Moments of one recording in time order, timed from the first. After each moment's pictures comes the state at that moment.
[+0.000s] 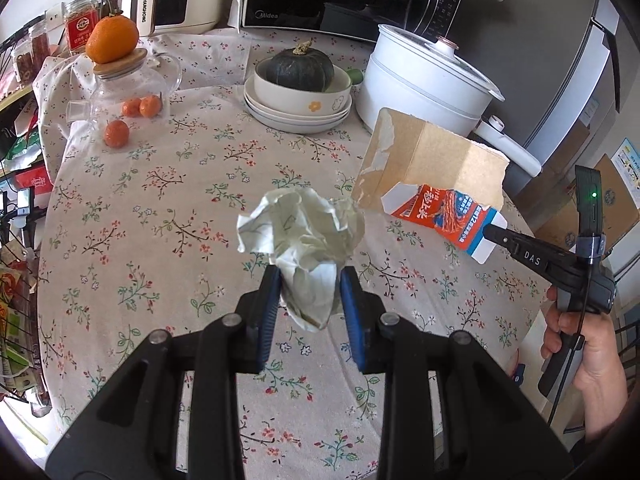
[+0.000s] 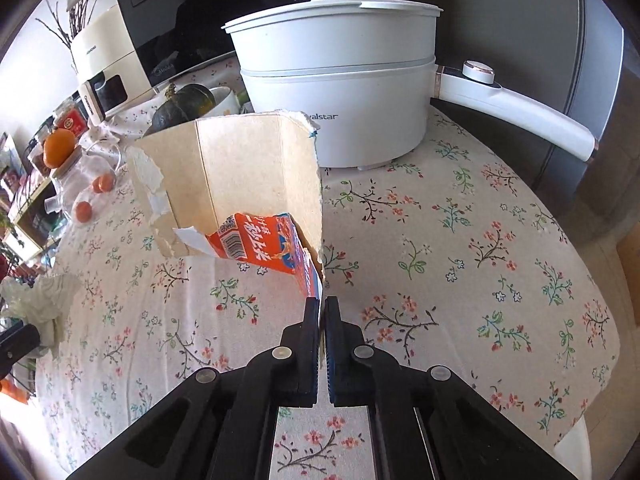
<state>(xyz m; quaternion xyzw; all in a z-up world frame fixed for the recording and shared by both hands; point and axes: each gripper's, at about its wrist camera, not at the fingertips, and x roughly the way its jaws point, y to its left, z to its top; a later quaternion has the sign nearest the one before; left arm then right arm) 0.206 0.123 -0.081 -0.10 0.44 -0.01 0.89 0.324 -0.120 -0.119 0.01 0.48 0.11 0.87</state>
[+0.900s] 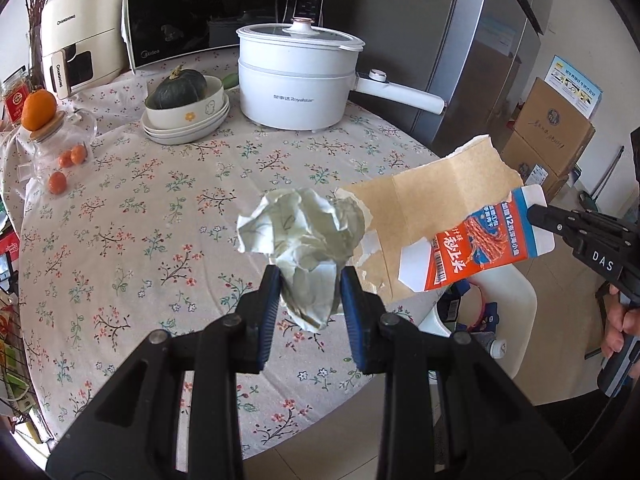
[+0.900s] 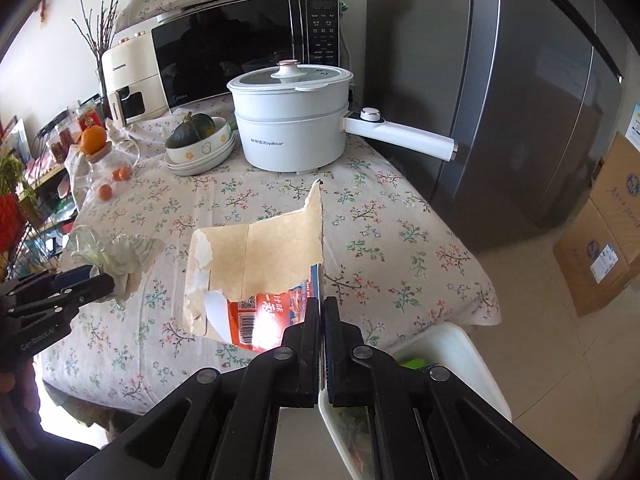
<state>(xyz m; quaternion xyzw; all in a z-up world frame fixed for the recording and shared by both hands) 0.146 0.017 -0.061 -0.01 0.42 -0.12 0.90 0.160 -0.212 -0.030 -0.03 0.43 0.06 0.90</state>
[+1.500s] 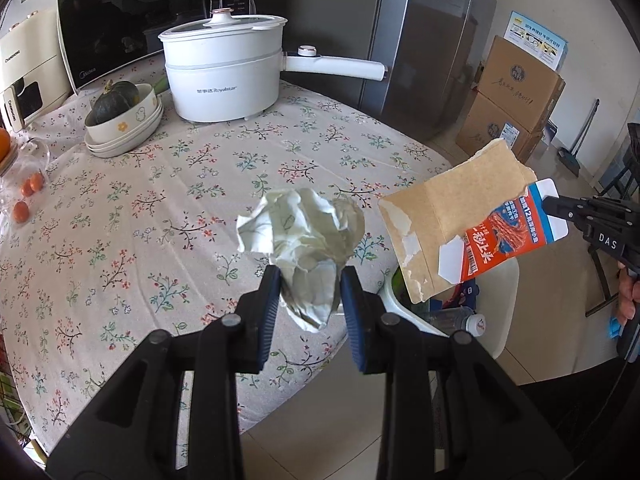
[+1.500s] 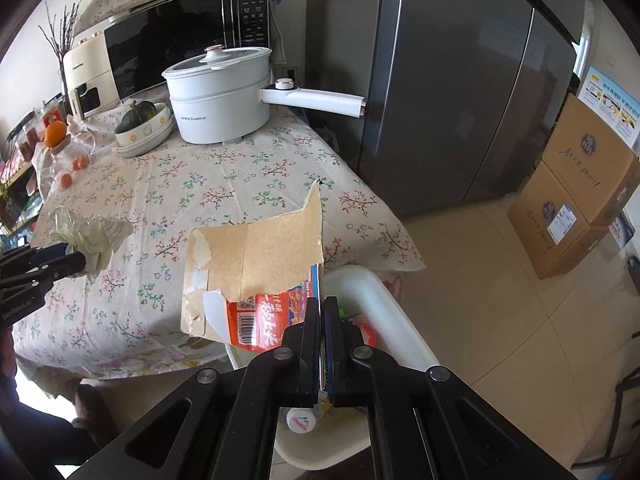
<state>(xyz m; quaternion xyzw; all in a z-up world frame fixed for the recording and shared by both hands) 0.132 -0.053 -0.073 0.04 0.43 -0.18 0.88 0.112 -0.313 -0.043 -0.03 0.46 -0.02 0.89</state>
